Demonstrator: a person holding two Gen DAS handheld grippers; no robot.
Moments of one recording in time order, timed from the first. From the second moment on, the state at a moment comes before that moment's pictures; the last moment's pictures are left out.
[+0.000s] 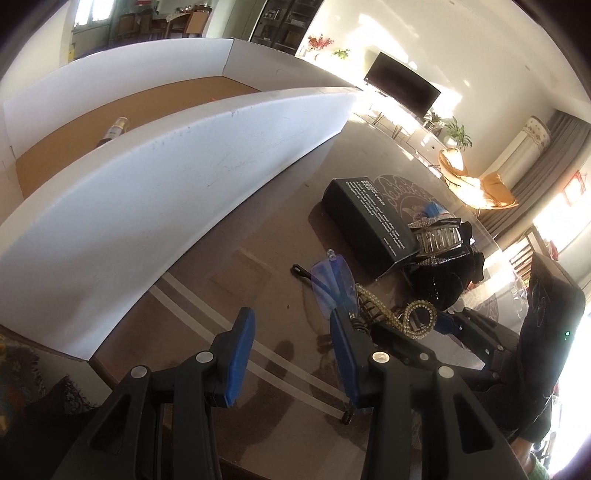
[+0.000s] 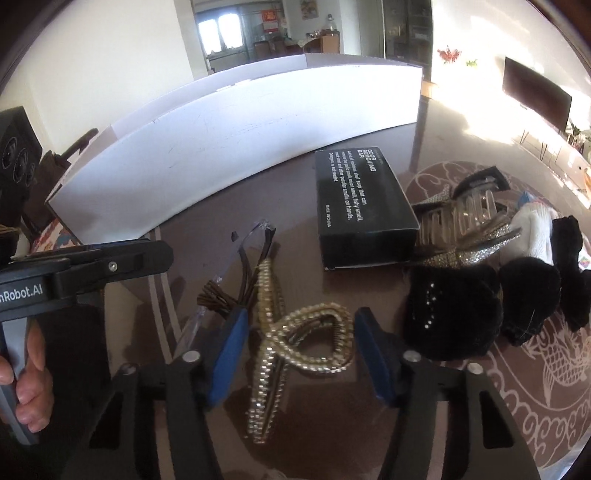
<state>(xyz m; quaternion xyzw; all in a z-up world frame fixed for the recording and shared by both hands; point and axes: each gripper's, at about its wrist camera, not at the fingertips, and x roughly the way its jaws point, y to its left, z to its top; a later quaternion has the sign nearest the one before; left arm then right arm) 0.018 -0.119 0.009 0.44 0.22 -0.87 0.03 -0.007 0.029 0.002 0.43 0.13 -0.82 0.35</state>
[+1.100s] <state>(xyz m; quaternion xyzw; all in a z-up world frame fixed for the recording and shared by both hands) -0.011 -0.018 -0.009 0.48 0.05 -0.87 0.09 0.019 0.118 -0.003 0.42 0.12 -0.86 0.25</state>
